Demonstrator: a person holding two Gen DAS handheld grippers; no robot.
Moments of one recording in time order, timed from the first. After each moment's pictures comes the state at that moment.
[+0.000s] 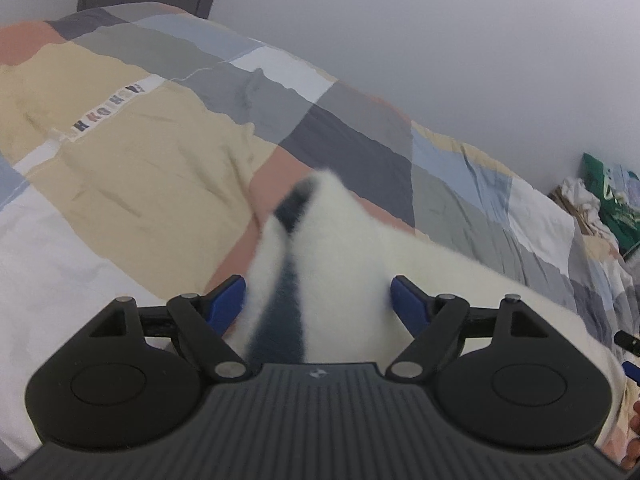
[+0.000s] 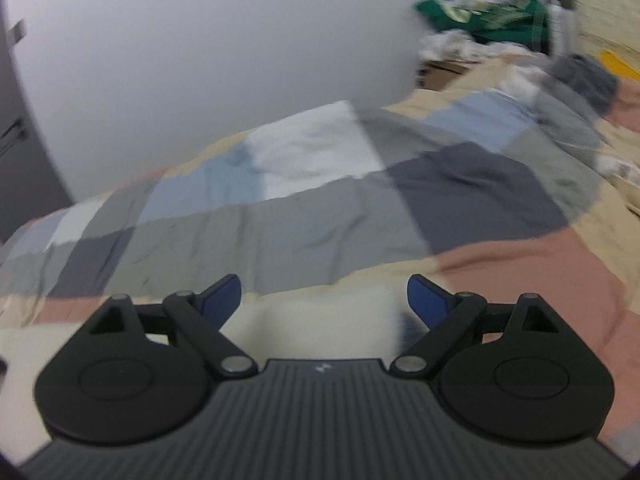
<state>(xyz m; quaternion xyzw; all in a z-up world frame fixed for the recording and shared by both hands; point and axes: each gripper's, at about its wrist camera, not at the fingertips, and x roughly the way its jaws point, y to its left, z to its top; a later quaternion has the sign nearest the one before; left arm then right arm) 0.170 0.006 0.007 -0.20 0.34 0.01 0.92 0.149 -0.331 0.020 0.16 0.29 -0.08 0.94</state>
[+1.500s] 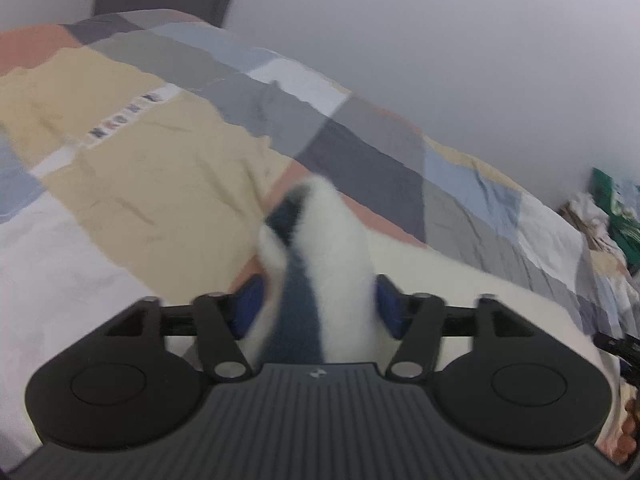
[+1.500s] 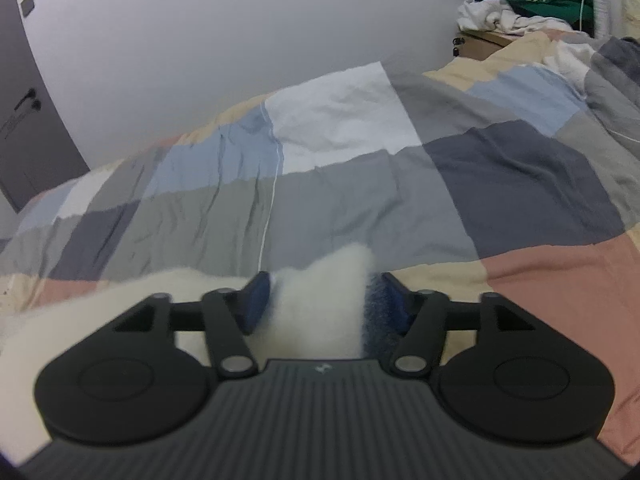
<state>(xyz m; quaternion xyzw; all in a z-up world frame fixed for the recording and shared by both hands) 0.170 0.012 0.020 -0.21 0.34 0.05 0.92 0.194 -0.328 0.006 0.14 0.34 -0.01 0.93</state>
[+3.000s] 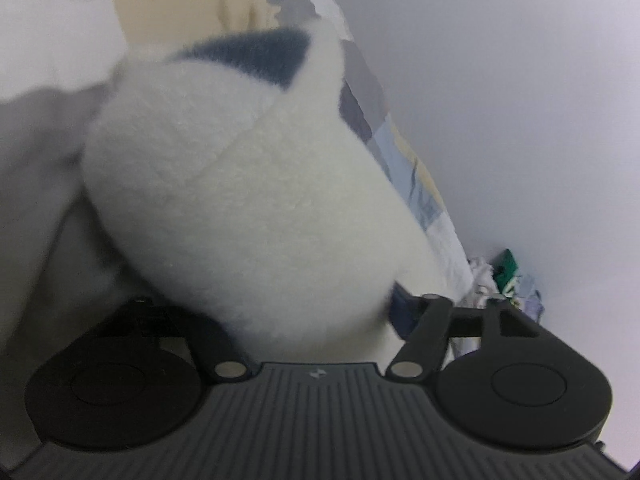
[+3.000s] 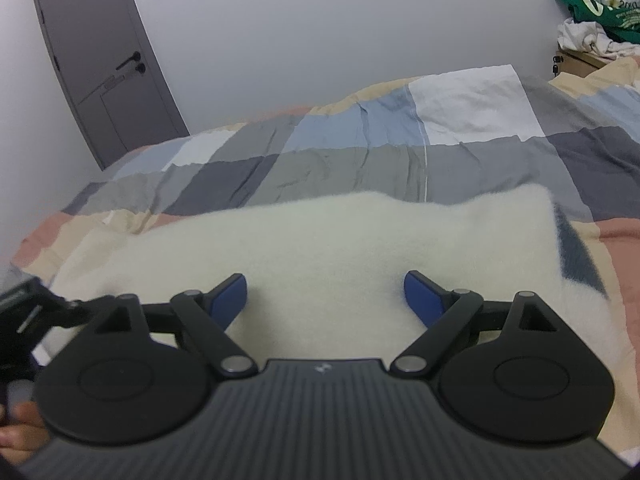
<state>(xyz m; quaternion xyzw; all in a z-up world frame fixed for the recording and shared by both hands) 0.125 -0.032 -0.038 -0.49 0.33 -0.02 0.80 0.134 -0.244 0.014 0.12 0.32 0.13 0.93</state>
